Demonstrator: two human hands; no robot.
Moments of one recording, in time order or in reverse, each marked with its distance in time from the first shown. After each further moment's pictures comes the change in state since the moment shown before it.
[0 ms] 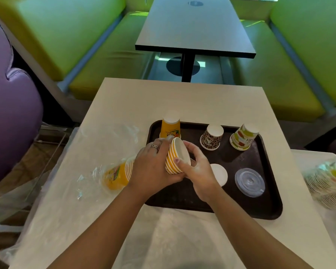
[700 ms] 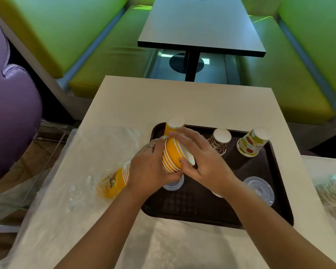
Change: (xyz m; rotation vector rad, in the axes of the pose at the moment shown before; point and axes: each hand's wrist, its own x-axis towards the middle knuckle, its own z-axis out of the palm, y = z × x) left_hand 0.018 -0.020 0.010 -0.037 -0.014 -0.124; right_hand 0.031 -0.040 -0.017 -0.874 -0.196 -0.674
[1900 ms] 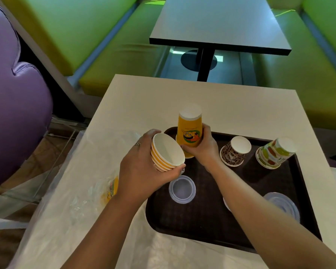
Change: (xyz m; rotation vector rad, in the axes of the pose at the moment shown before) left_hand 0.017 -0.011 -0.034 -0.177 0.131 -0.212; right_hand 0.070 0.097 0.068 0.311 0.208 0.689
